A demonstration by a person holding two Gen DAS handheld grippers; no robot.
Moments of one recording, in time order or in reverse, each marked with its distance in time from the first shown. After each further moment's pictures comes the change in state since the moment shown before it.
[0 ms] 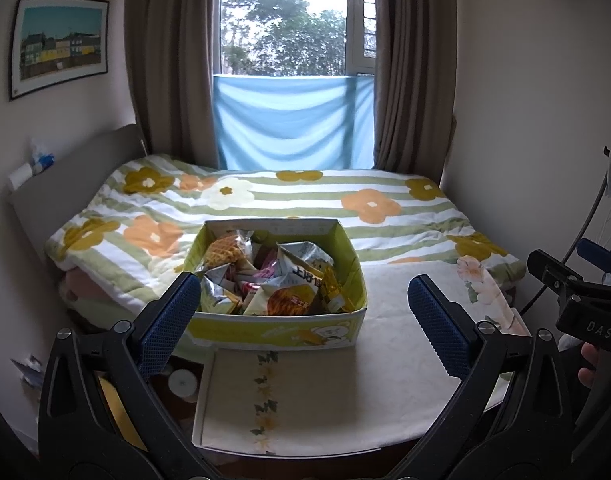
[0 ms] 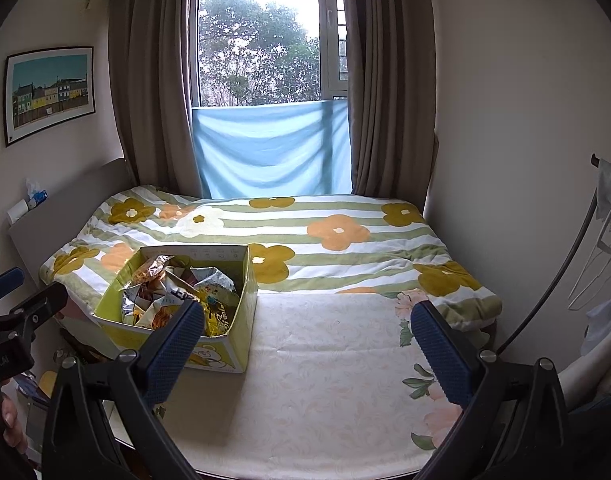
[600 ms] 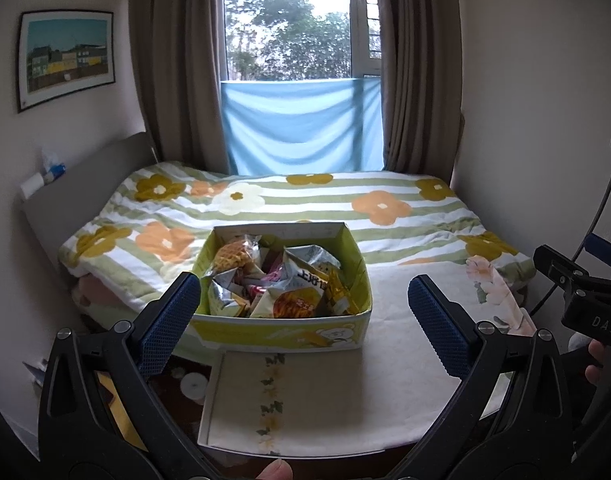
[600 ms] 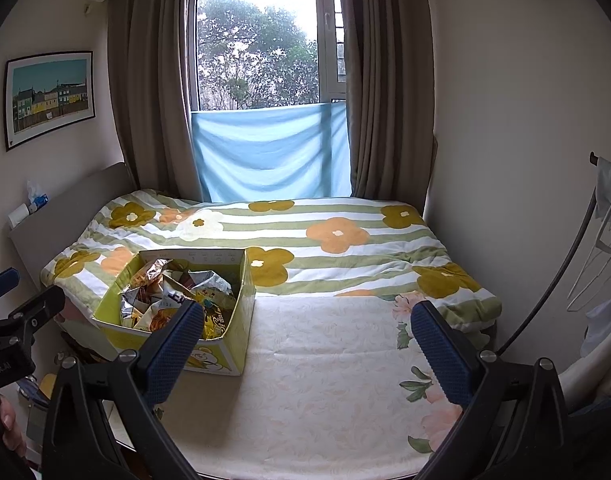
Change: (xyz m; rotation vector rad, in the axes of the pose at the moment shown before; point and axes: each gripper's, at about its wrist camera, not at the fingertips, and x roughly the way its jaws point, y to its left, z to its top) left arm -0.006 -0.017 0.000 0.021 -0.016 0.058; right arm 0.001 -0.006 0.003 0.002 -0.009 0.008
